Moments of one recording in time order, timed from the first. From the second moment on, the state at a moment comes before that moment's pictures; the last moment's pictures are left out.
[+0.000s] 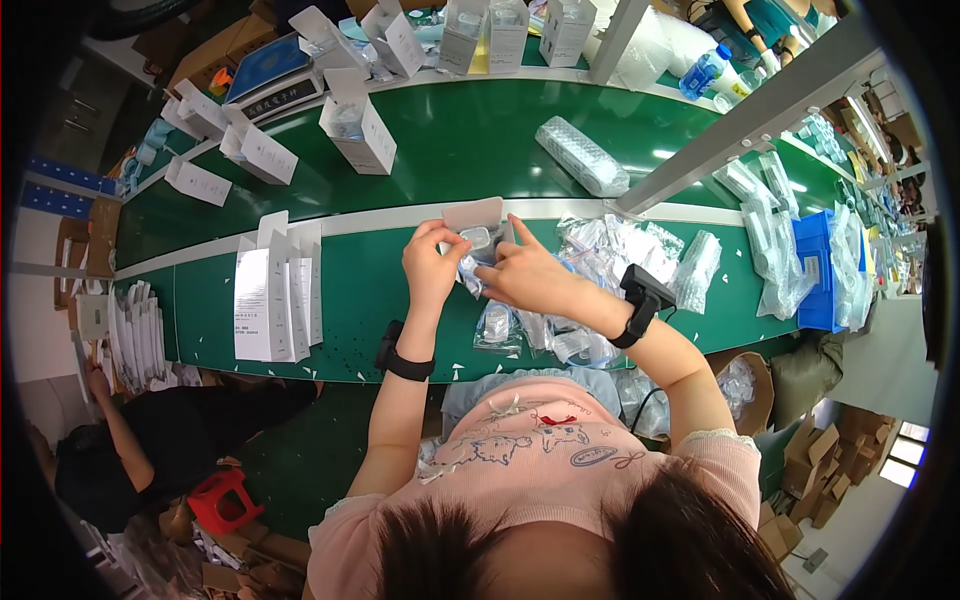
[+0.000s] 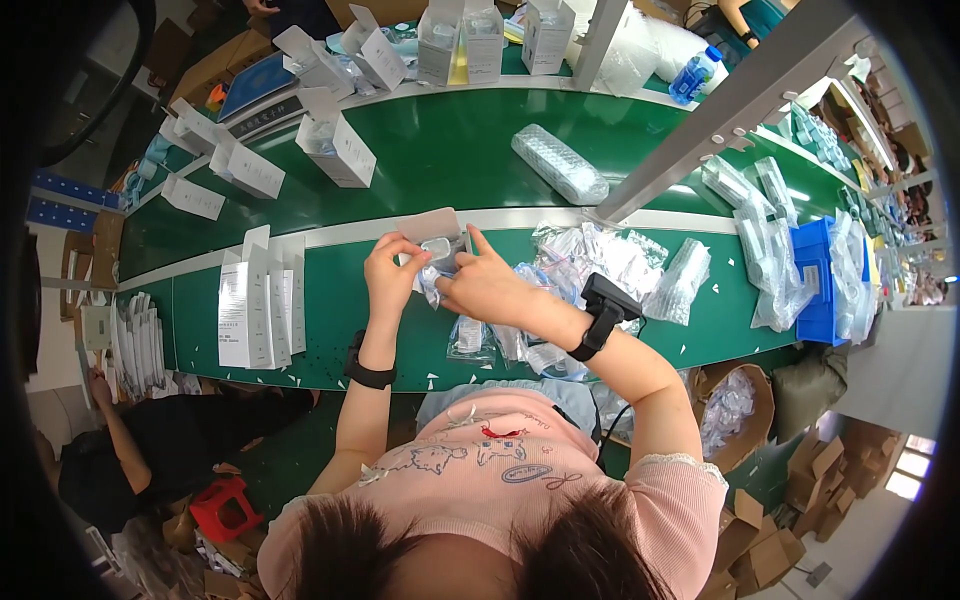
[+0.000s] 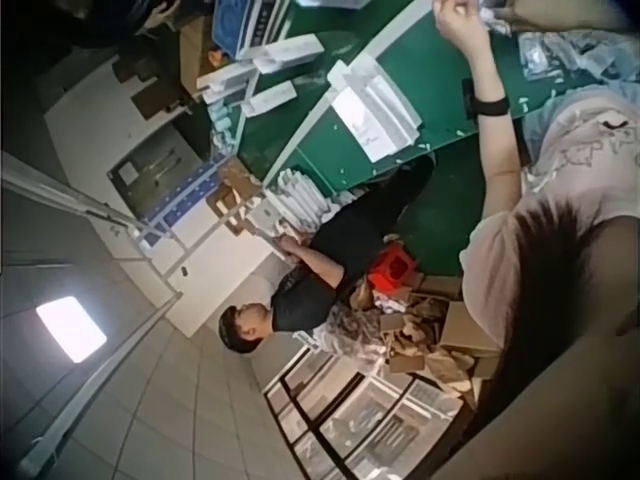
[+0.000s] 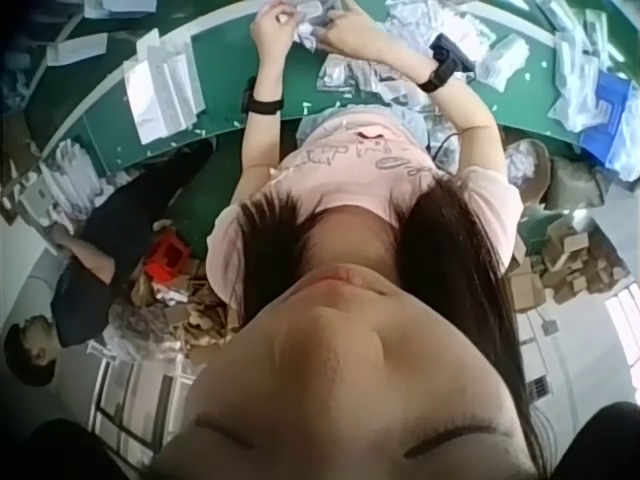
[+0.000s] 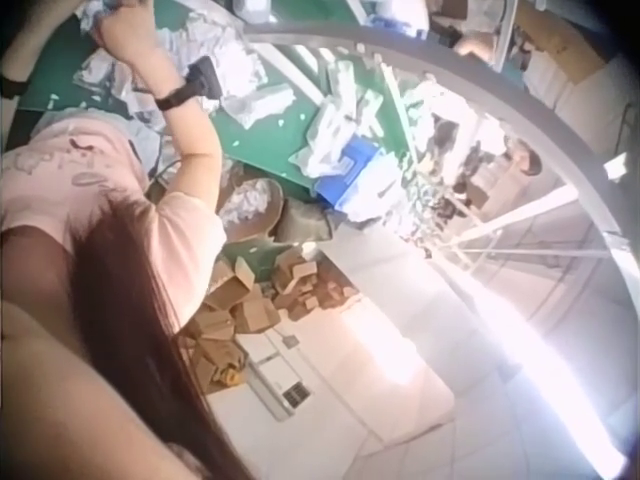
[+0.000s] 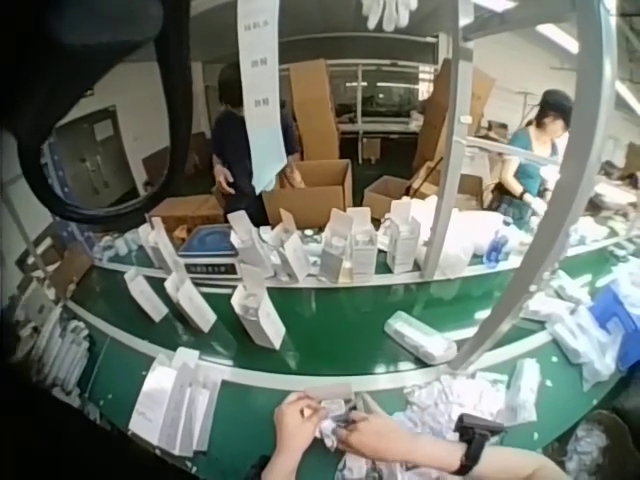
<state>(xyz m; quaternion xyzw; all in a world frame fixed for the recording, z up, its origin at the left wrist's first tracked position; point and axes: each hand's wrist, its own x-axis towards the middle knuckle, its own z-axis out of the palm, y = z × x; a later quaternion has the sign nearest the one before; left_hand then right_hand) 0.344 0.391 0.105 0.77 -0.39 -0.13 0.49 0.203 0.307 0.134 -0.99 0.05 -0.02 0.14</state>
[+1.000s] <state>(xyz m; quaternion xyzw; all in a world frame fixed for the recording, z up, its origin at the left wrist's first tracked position) 0.339 0.478 0.117 0.91 -0.40 -0.02 0.13 0.343 0.161 0.084 -0.66 0.16 -0.32 0.66</state>
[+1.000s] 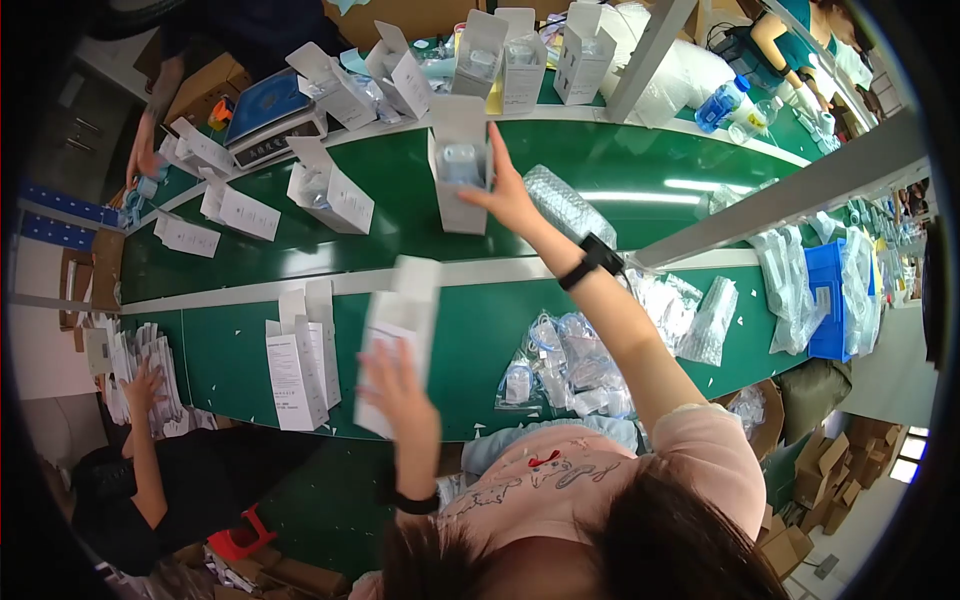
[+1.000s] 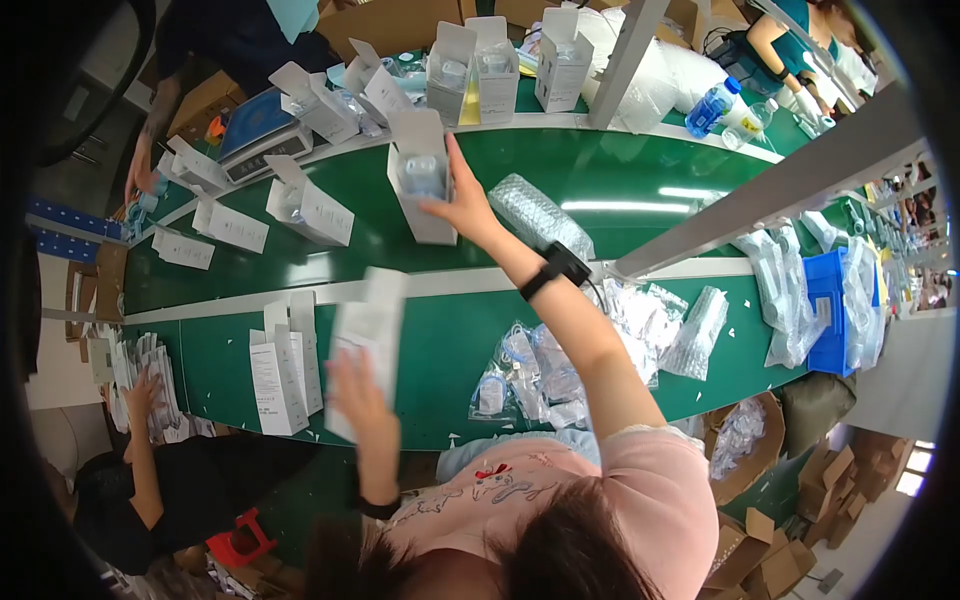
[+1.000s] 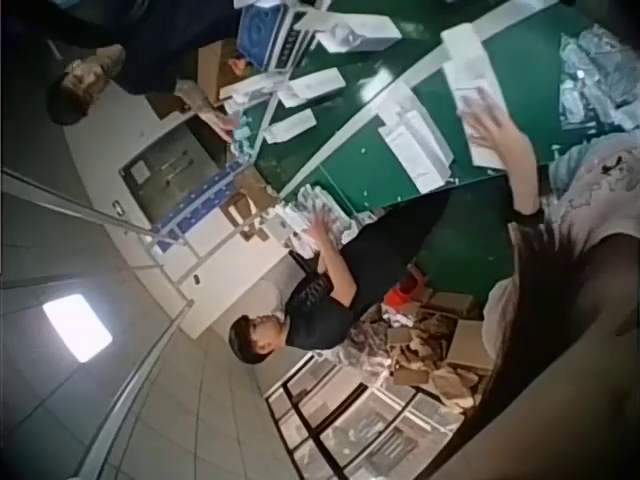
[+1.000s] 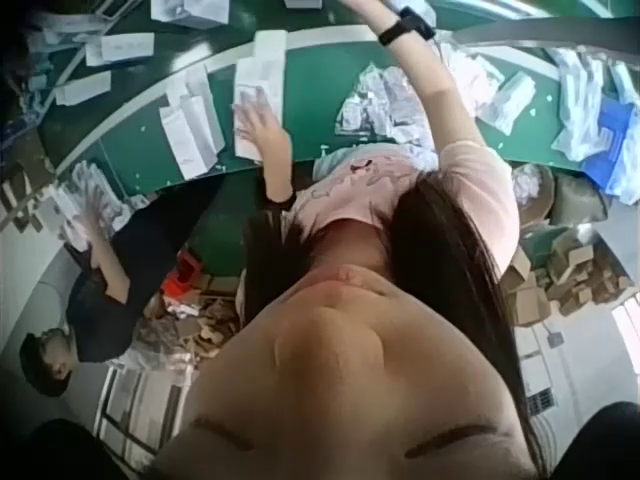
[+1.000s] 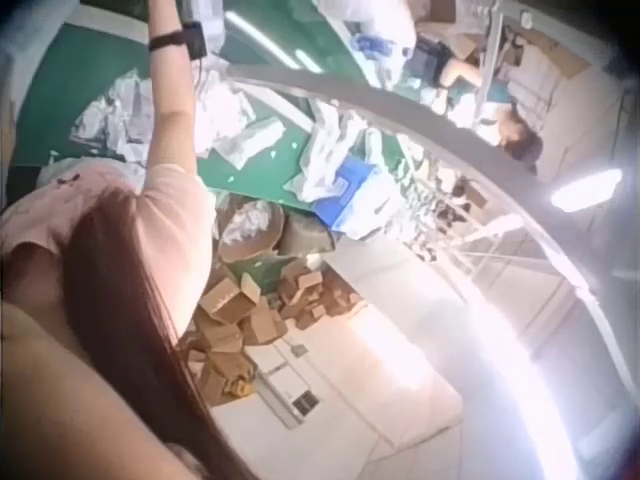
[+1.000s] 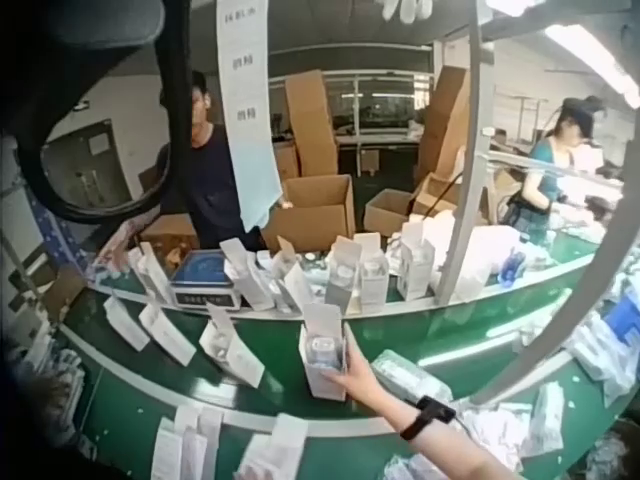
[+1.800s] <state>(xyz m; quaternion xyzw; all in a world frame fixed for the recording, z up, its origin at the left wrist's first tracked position) 0.360 0.414 0.080 0.70 -0.39 -0.31 0.51 0.211 0.180 0.133 -0.57 0.23 -0.34 0.71</state>
